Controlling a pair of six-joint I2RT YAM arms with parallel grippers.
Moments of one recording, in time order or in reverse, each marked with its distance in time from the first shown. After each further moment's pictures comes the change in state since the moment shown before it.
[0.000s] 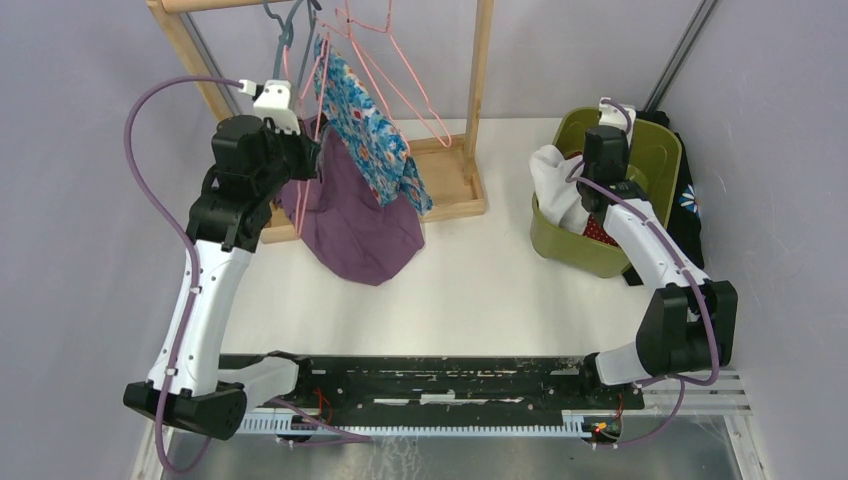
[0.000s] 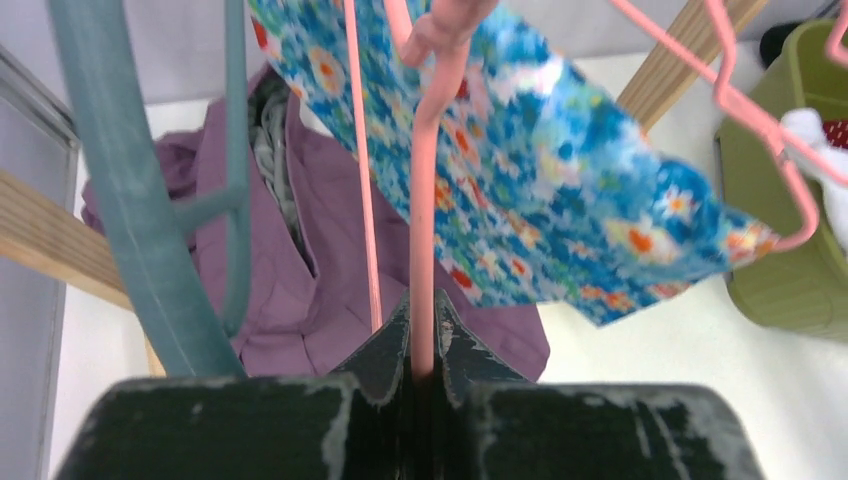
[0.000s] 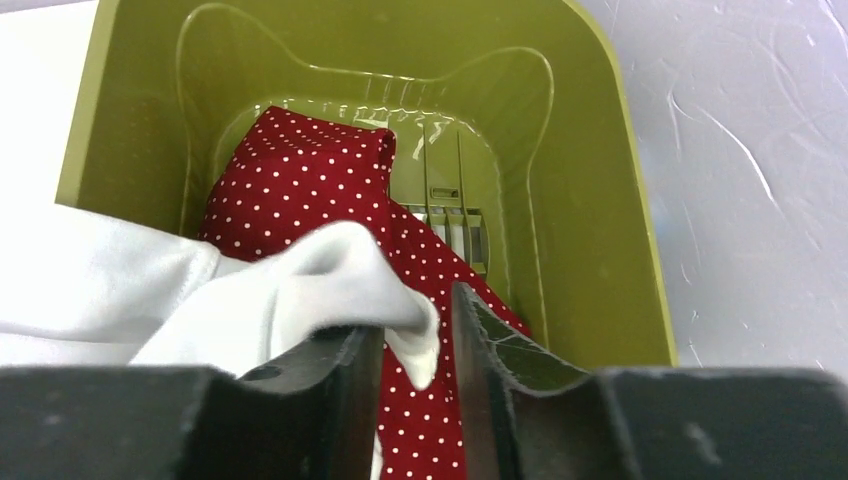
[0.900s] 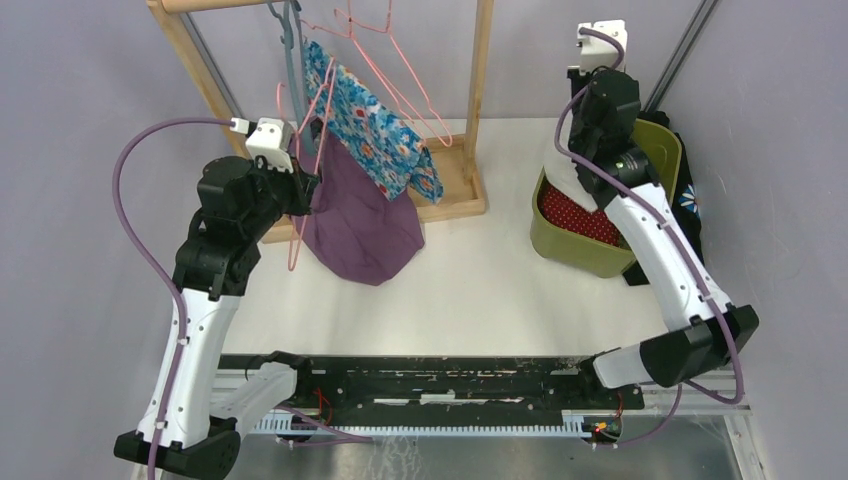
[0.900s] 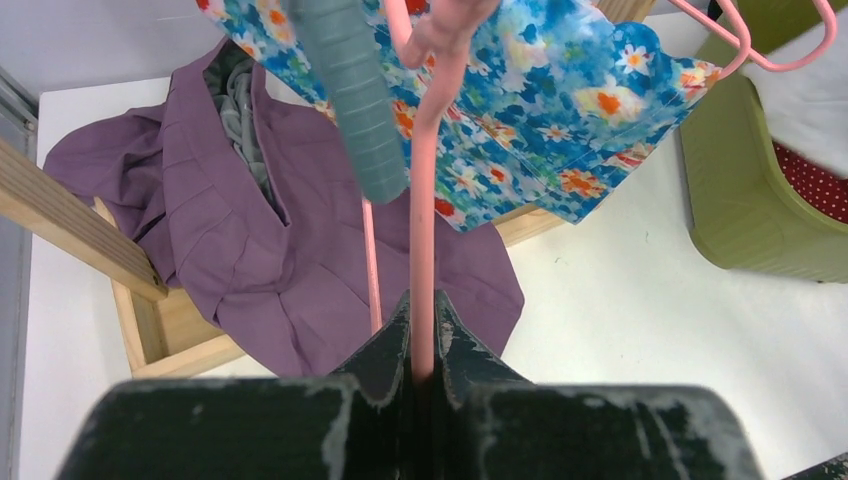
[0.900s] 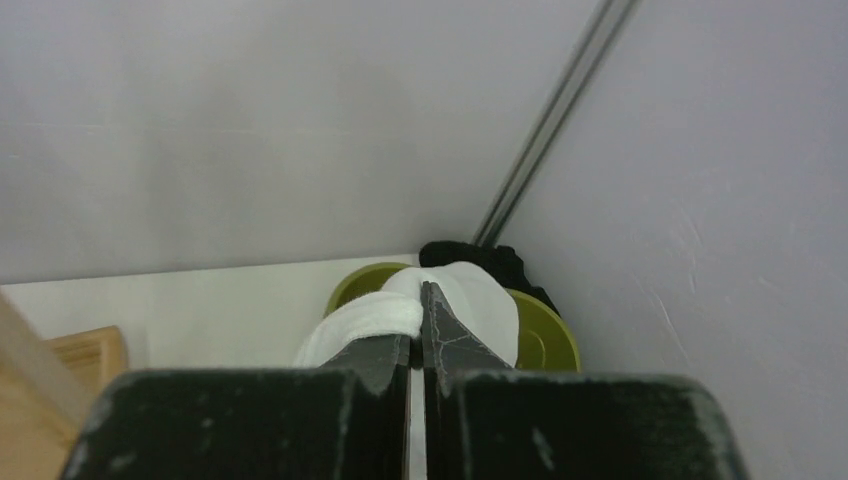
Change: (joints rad) left arm 0.000 -0.194 -0.130 -0.040 0.078 -0.001; right arm 0.261 -0.046 0.443 0.067 0.012 -0.323
